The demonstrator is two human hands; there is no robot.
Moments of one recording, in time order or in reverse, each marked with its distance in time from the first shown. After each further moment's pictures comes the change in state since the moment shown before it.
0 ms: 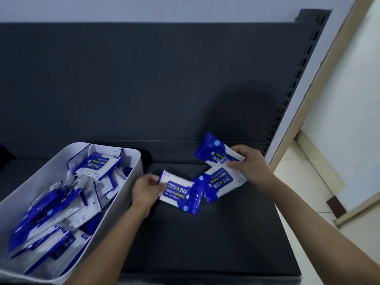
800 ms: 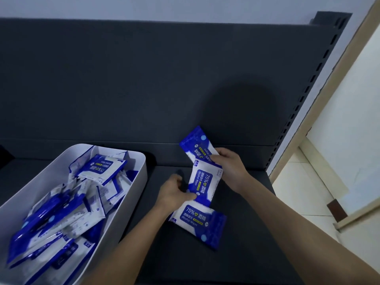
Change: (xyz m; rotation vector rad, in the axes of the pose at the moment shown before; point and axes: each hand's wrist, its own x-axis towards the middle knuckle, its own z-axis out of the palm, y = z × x) left_hand 0.001 0.013 0.032 0.407 -0.245 0.129; right_hand 0.037 -0.001 0.067 0.494 -0.053 0.237
